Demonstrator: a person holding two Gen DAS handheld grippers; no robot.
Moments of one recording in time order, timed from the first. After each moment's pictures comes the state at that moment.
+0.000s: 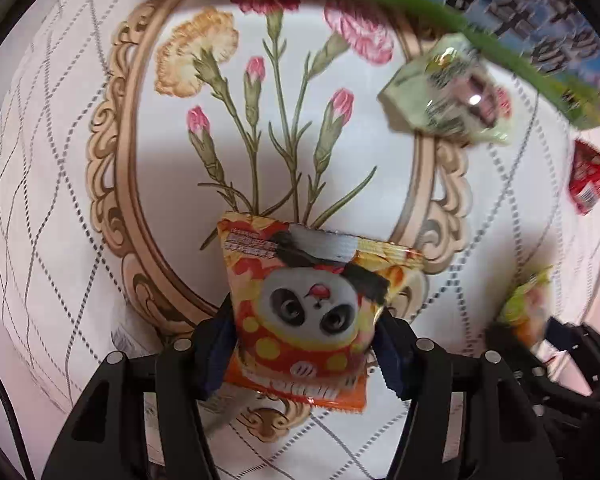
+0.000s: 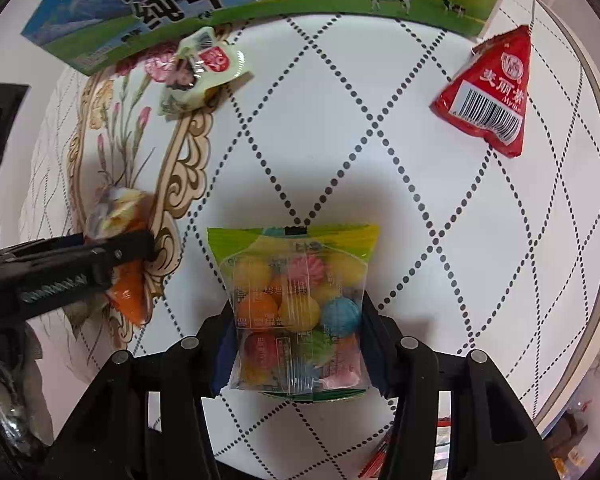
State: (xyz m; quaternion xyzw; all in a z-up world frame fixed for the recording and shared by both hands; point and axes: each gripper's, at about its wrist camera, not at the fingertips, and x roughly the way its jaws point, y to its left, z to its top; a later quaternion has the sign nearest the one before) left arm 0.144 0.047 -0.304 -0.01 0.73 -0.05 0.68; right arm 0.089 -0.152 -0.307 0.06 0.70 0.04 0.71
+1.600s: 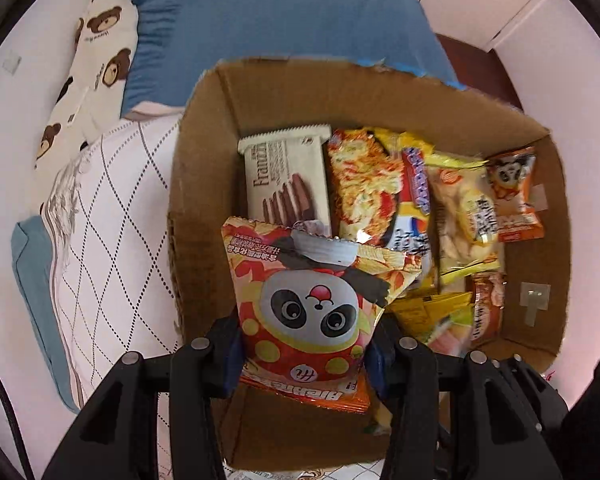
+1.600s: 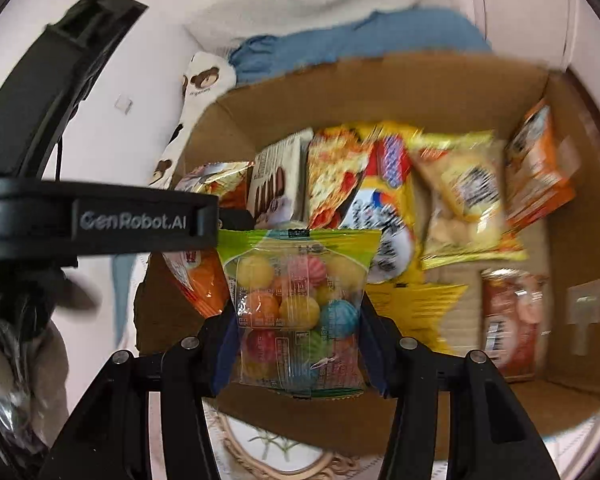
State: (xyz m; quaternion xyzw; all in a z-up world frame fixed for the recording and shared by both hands) left arm 0.370 0.031 -0.166 0.02 0.70 -0.08 0.71; right arm 0.313 -0.082 -0.214 0.17 0.60 0.12 0.77
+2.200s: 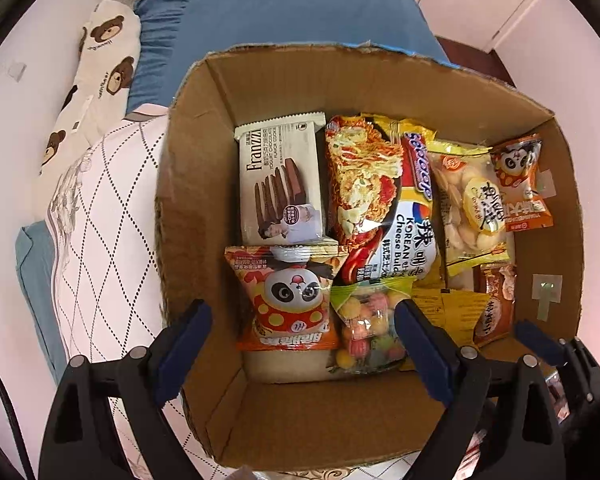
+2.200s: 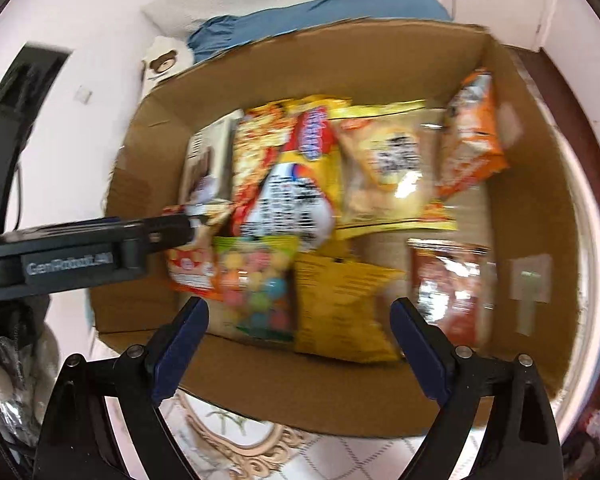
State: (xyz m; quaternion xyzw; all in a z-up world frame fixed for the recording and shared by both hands) left arm 0.352 0.026 -0.165 0.03 0.68 -0.08 0.73; right arm 0.298 -0.123 -0.213 0.12 0.62 0.04 0.77
